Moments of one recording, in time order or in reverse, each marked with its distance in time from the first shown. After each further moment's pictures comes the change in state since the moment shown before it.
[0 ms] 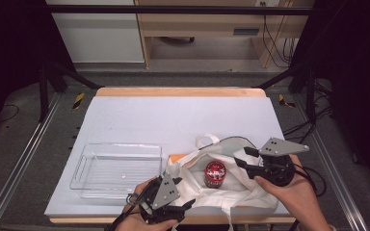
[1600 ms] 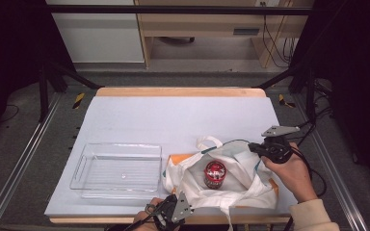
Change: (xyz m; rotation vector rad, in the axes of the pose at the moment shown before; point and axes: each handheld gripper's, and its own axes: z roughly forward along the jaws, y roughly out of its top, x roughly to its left) left arm -0.027 -0.057 0.055 0.205 -0.107 0.102; right arm -0.085 -0.041 0.059 0.169 -0.069 0.146
